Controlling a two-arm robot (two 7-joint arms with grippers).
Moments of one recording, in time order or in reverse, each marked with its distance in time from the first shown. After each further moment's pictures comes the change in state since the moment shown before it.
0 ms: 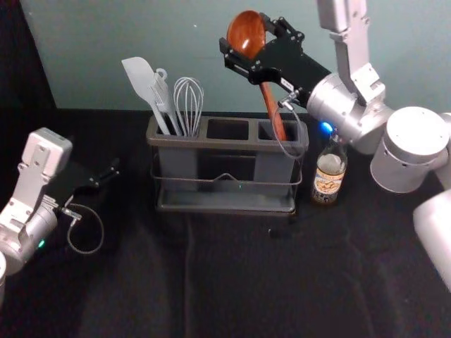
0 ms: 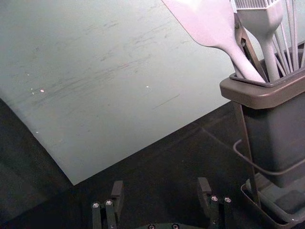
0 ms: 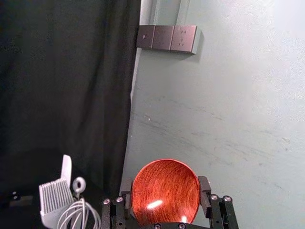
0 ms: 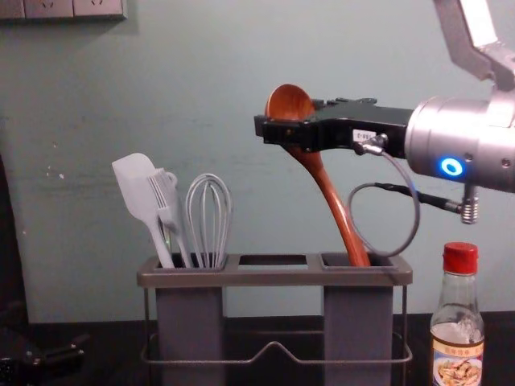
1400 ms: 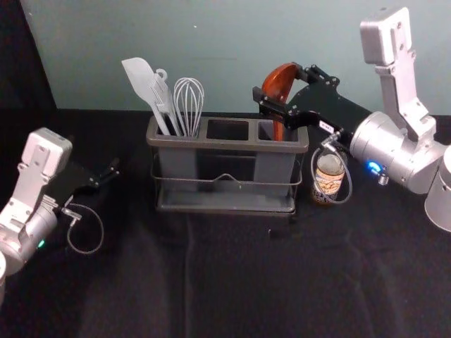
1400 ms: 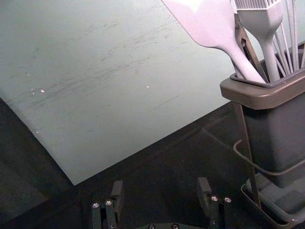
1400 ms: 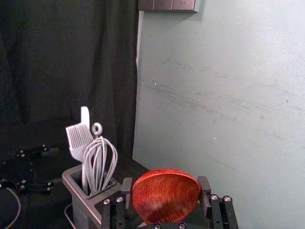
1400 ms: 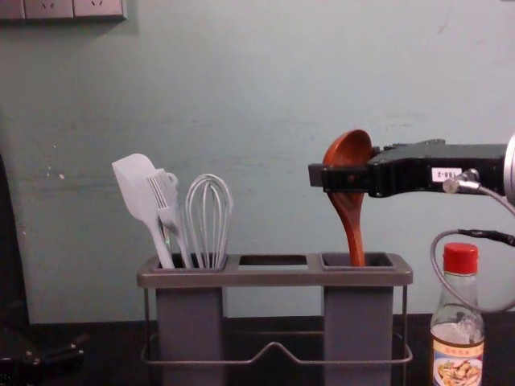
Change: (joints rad) left arm 0.000 0.000 0.000 0.000 0.000 0.000 0.000; right arm -0.168 0.170 0.044 -0.242 0.110 0.193 0.017
